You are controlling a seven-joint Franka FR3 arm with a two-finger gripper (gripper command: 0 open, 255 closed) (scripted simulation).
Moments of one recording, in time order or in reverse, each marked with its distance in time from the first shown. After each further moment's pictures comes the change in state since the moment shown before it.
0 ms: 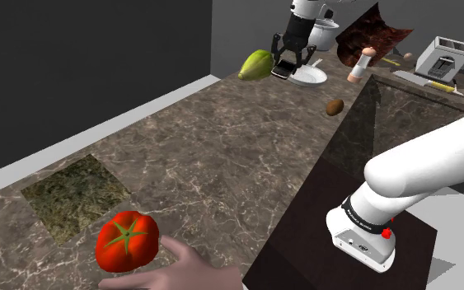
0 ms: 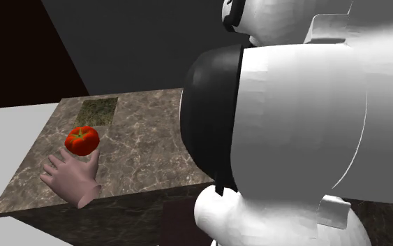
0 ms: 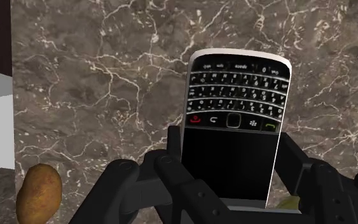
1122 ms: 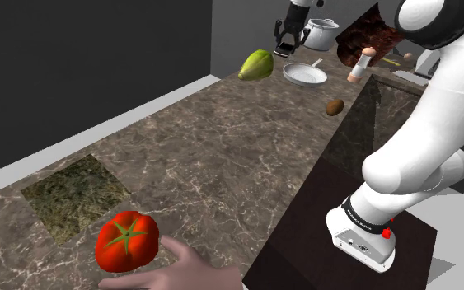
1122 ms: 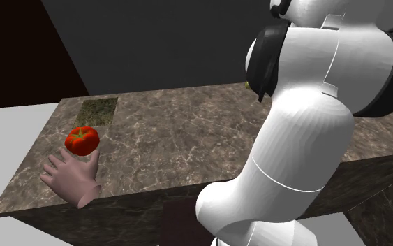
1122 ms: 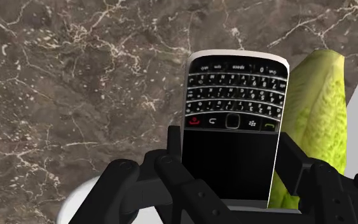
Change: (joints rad) arm -0.095 0.554 -0.095 0.636 -0.082 -0.098 -0.160
